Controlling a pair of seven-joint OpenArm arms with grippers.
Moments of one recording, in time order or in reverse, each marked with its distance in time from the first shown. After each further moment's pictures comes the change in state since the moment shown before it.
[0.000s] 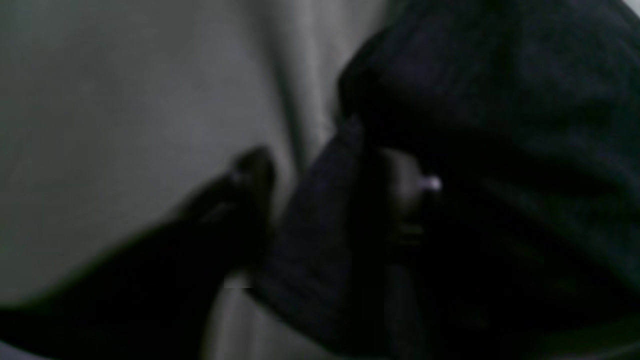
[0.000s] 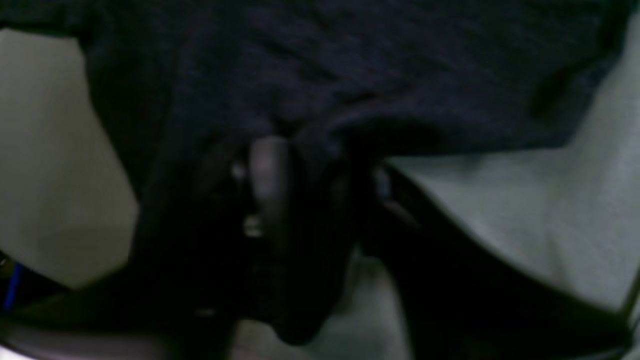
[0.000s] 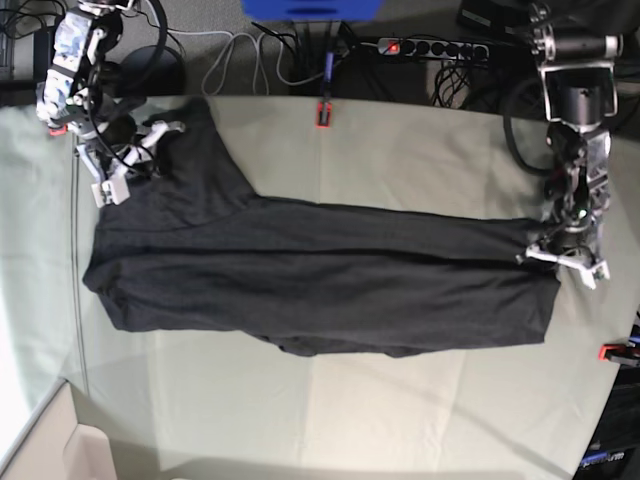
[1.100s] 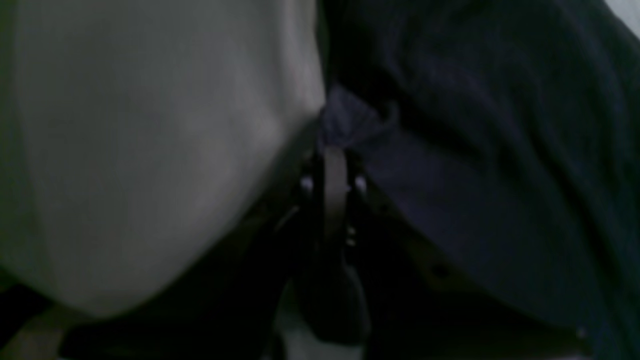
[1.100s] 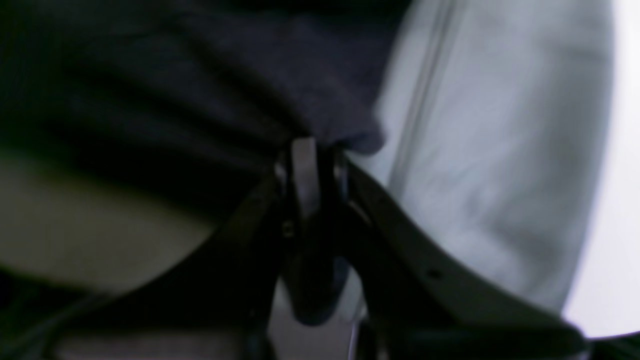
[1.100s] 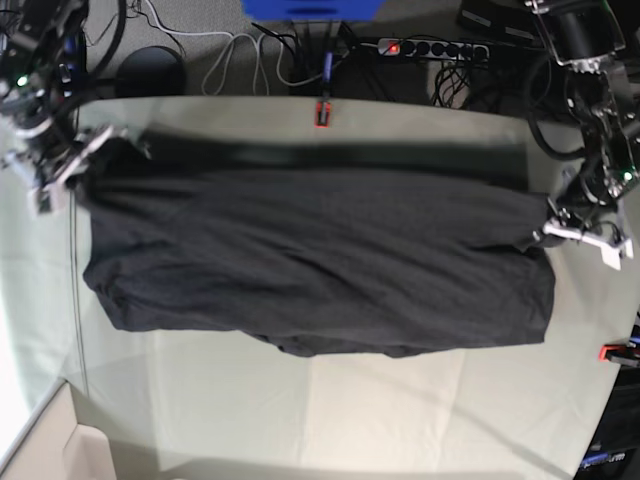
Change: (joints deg) left arm 13.2 2.8 -15.0 38.9 -2.4 -1.7 33.6; right arm -3.7 -0.2 9.5 25.2 -2.3 0.4 -5.0
